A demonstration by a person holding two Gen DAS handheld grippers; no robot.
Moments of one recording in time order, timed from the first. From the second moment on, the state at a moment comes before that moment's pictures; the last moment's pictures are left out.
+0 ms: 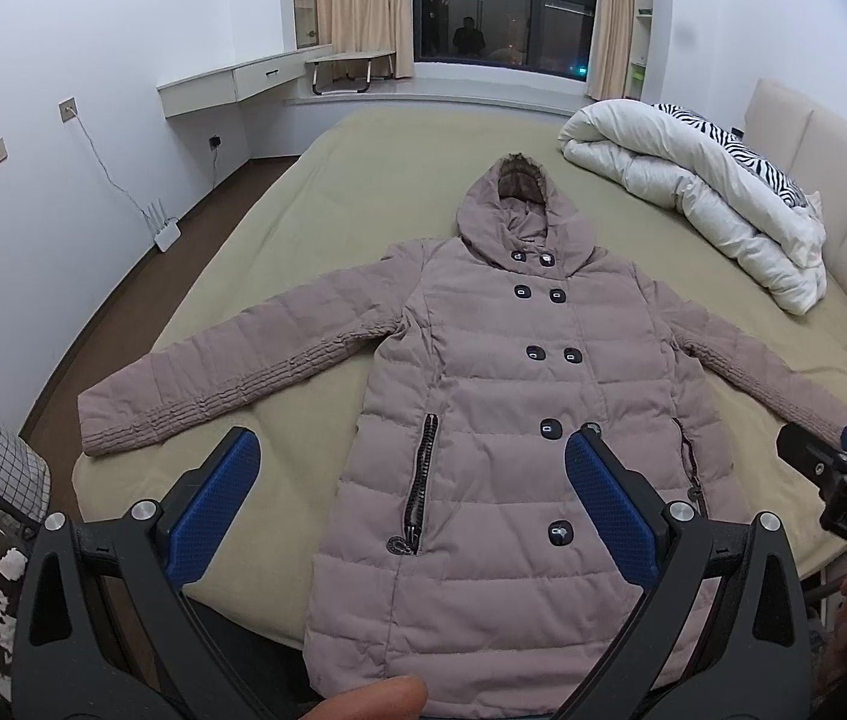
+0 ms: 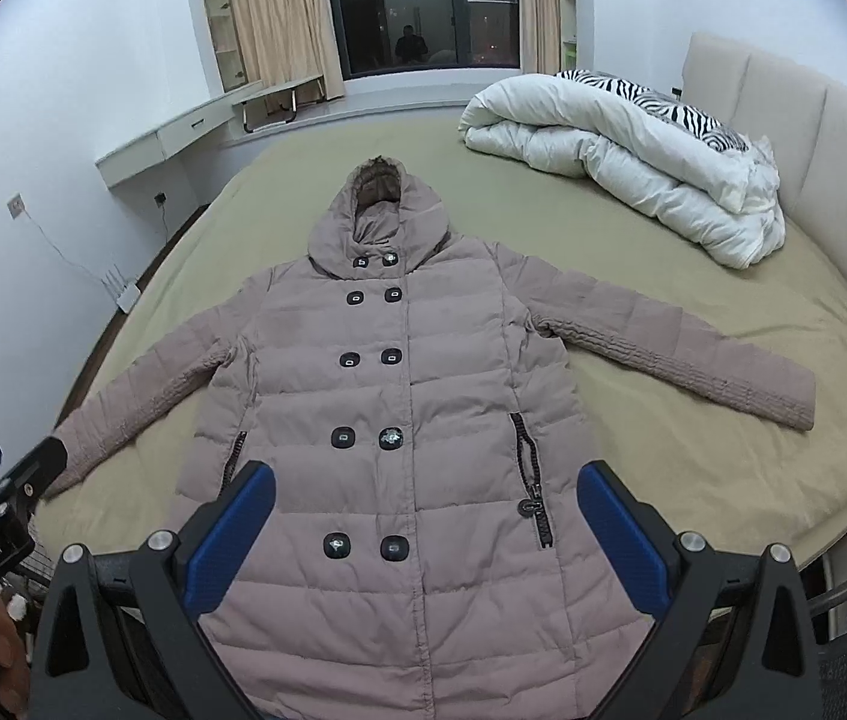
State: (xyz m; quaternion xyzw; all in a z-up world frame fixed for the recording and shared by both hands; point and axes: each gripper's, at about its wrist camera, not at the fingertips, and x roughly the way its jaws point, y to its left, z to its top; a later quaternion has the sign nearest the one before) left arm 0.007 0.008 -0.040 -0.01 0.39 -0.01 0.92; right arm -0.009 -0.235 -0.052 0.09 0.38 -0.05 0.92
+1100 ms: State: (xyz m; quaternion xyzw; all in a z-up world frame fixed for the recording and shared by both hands) left arm 0.216 -0.059 -0.171 -0.15 0.47 -0.16 0.86; right arm -0.058 -0.680 -0.285 0.64 0.14 -0.26 0.71
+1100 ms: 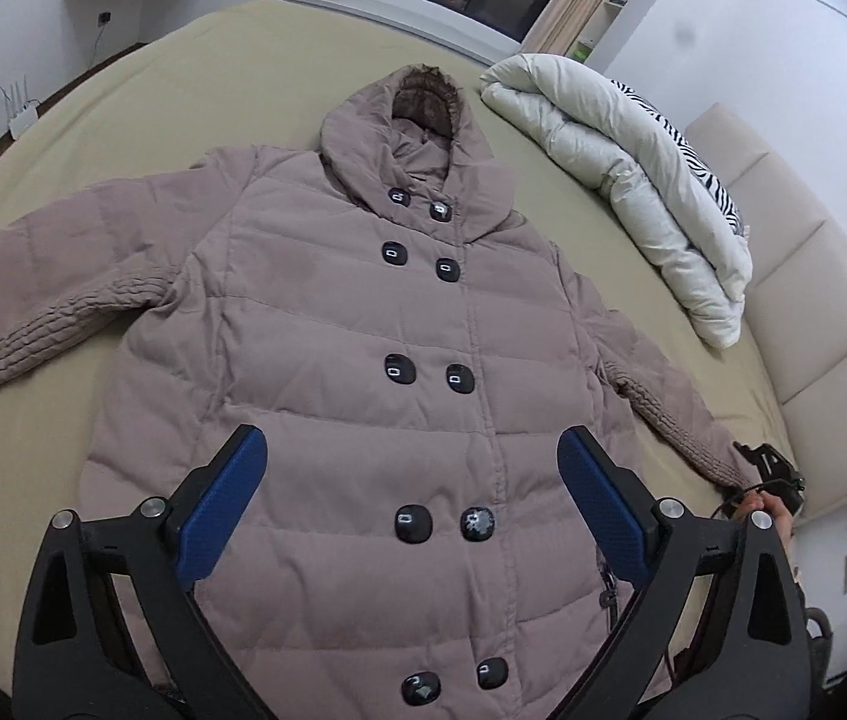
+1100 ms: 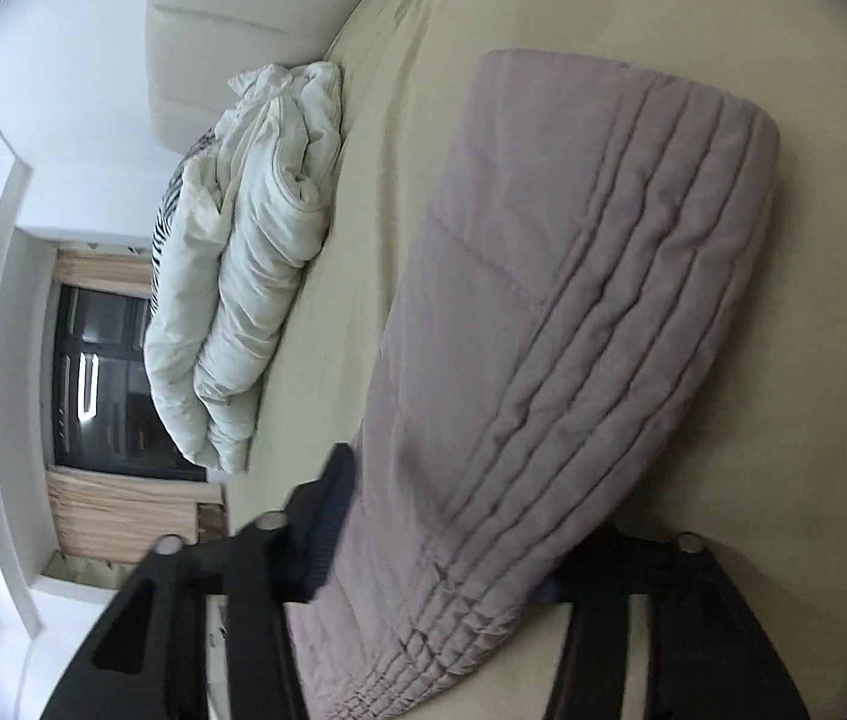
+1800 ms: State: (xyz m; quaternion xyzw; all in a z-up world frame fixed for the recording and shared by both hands) left arm 0.328 0.011 -0.245 -0.37 0.49 -0.20 0.76; right arm 0.174 -0.227 -0.213 -0.03 0.39 0.03 0.92
